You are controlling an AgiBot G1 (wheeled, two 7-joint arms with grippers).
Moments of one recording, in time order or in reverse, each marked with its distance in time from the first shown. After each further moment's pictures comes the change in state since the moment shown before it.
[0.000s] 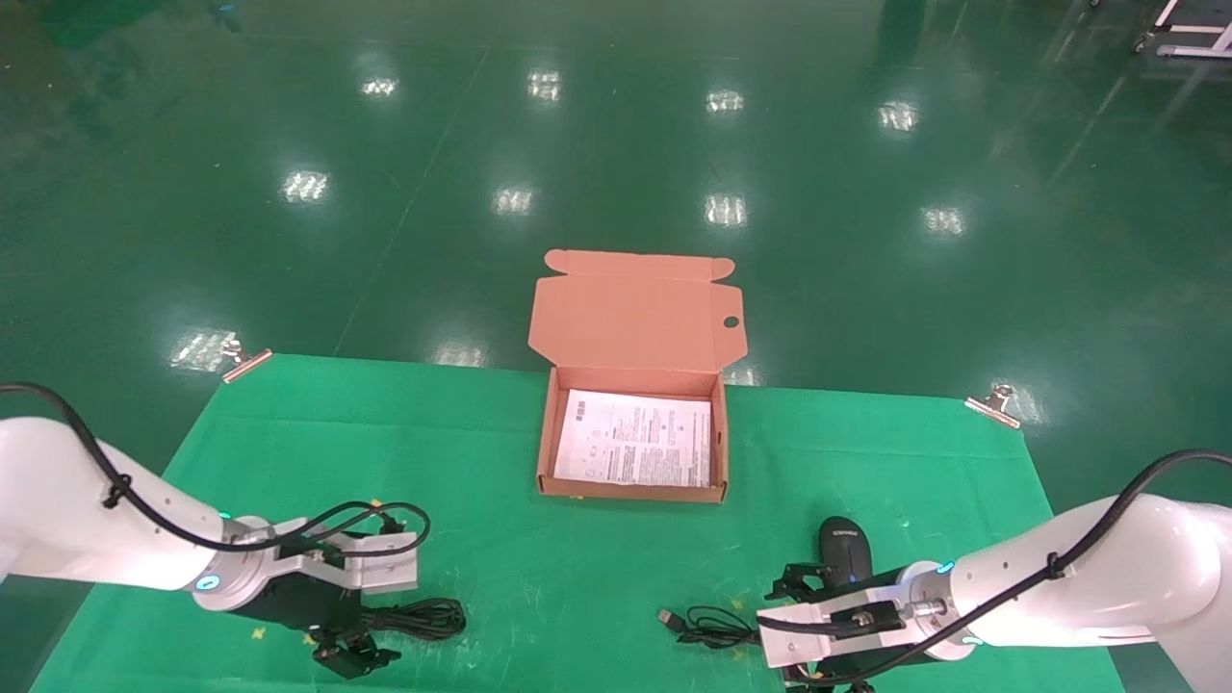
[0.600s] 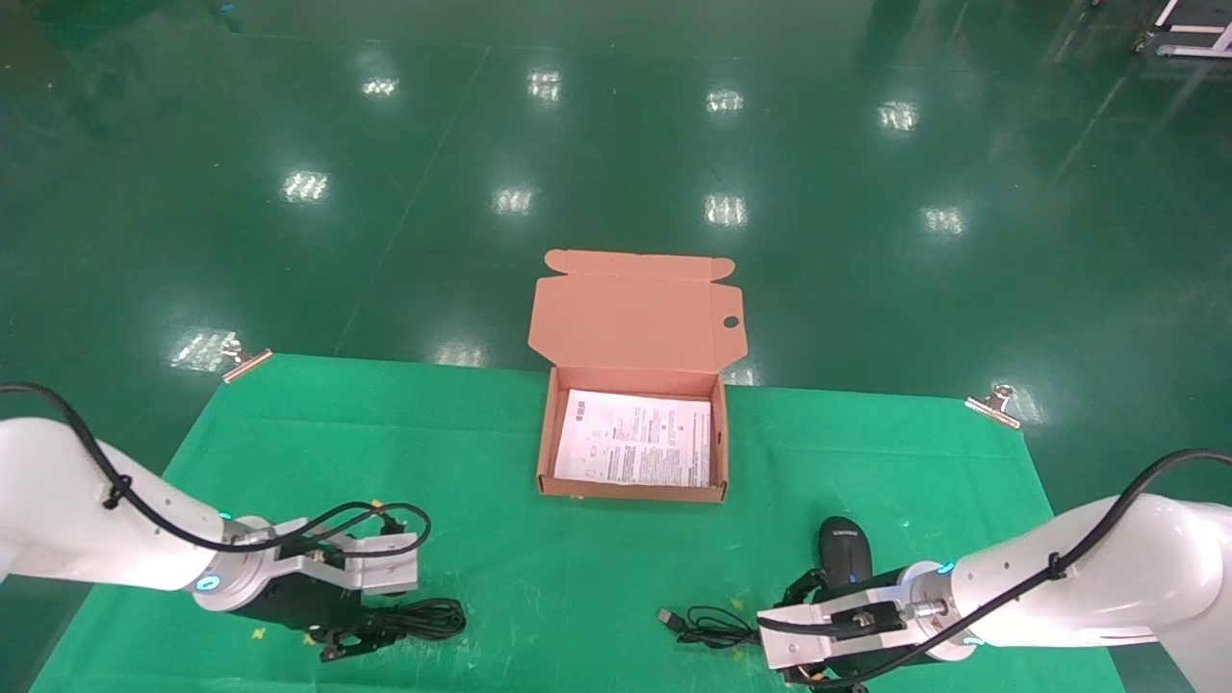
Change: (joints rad) left arm 0.002 -0.002 0.001 -0.012 0.002 0.002 -0.005; right arm 0.000 0.004 0.000 0.010 -0.001 -0.005 0.003
